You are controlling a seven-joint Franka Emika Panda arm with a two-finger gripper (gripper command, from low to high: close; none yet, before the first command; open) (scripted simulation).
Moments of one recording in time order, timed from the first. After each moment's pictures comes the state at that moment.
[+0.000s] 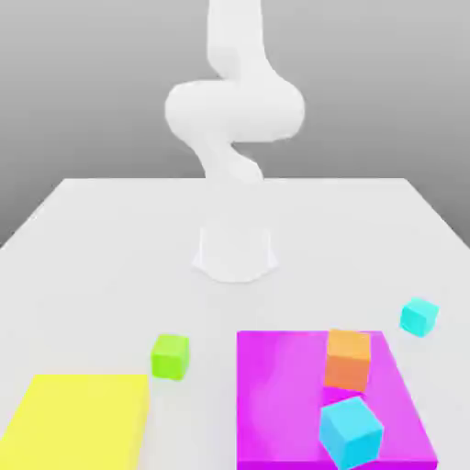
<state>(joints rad) 0.03 -0.71 0.06 -2.35 0.01 2.35 0.82</state>
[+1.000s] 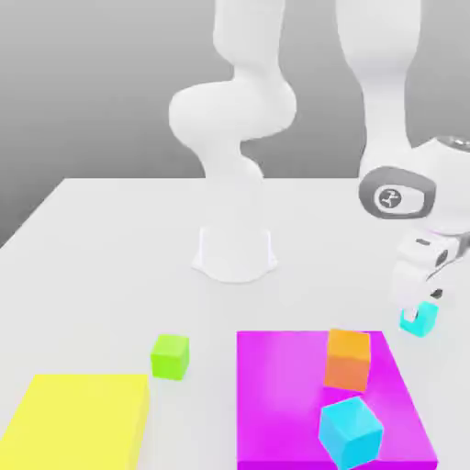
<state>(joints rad) 0.68 0.34 0.21 -2.69 -0.51 3.01 1.41</state>
